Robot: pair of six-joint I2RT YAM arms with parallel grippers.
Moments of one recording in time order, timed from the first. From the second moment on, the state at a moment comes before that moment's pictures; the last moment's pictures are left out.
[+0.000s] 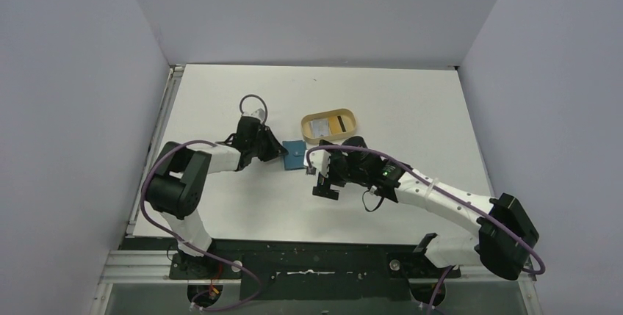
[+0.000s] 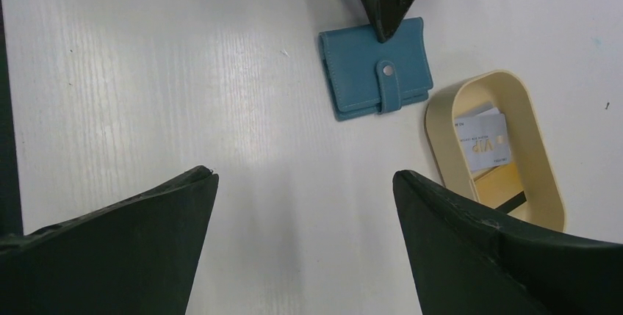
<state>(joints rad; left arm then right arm) -0.36 1.79 0.82 0.24 0.25 -0.76 0.84 1.27 0.80 -0.16 -0.29 -0.62</state>
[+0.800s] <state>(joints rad) -0.56 1.67 0.66 0.24 0.31 -0.75 0.81 1.73 0.95 -0.11 -0.31 -0.27</state>
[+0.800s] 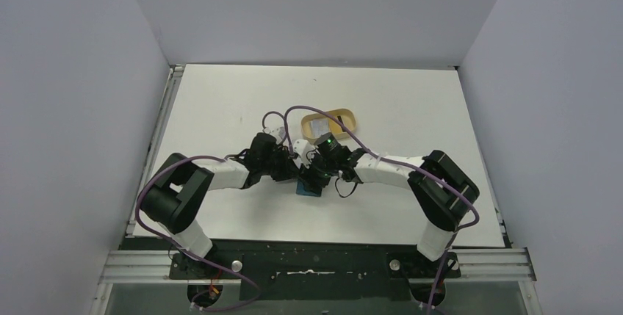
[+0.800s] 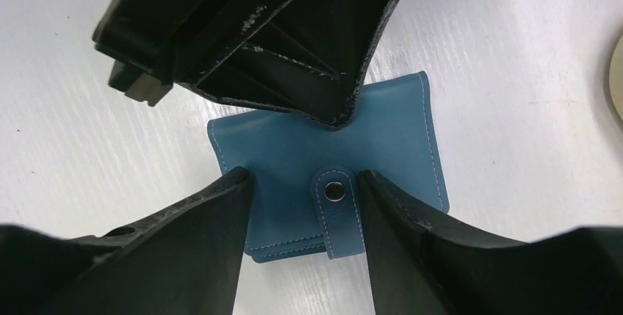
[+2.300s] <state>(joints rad) -0.55 1.67 0.66 0.25 0.30 -0.82 0.76 1.19 0.67 -0.16 0.03 -0.05</state>
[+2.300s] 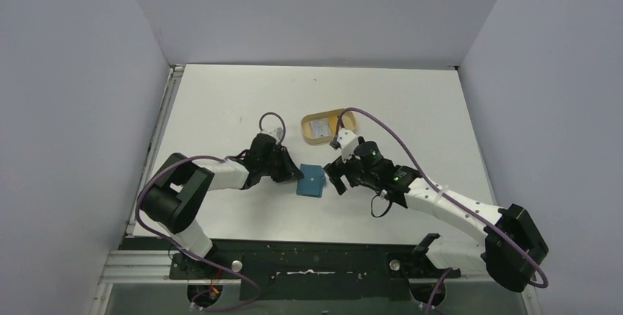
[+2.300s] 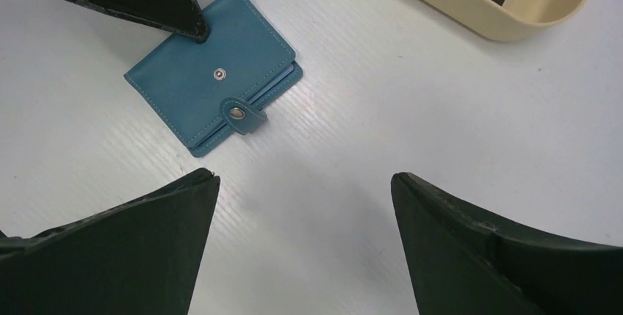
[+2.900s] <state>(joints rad) -0.56 1.64 0.62 0.26 0.21 -0.88 0.83 1.52 0.82 -0.08 0.05 0.13</state>
